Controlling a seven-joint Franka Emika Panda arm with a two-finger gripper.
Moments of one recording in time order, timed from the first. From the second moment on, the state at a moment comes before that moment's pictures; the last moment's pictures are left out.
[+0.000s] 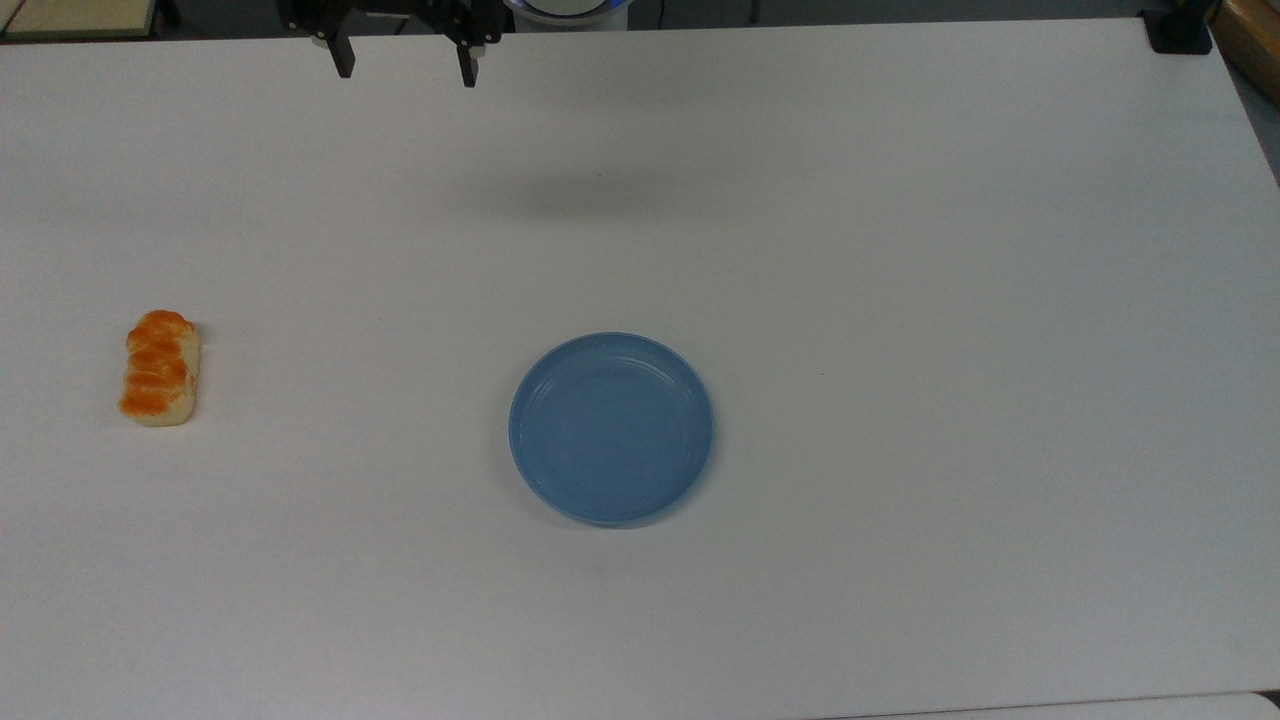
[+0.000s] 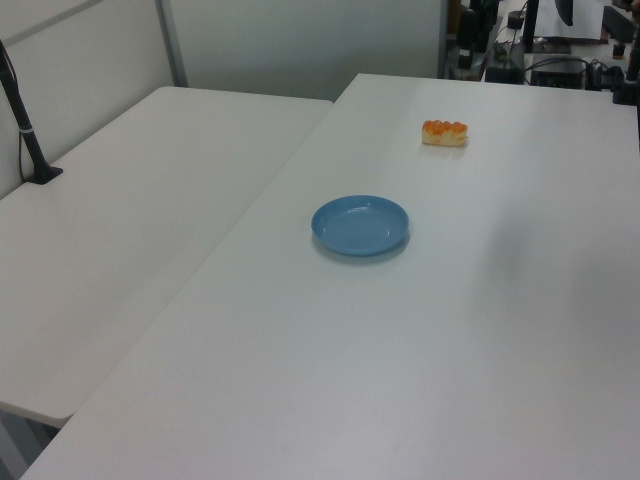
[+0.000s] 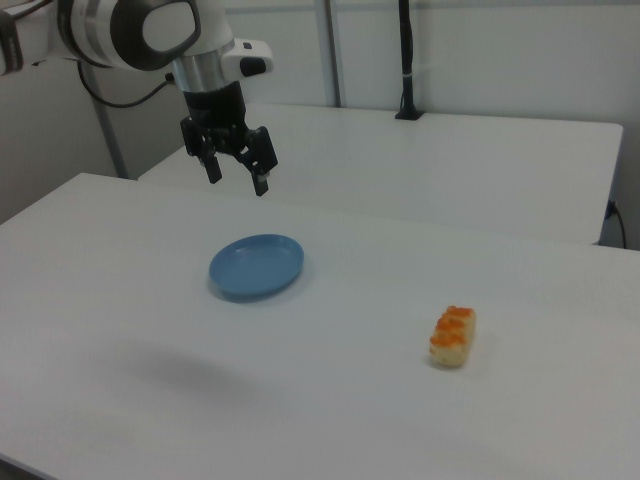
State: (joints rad) arm 0.05 0.03 -0.17 -1.60 0.01 1.71 -0.05
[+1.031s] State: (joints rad) arm -0.18 0.21 -0.18 -1.59 0.01 1.89 -0.39
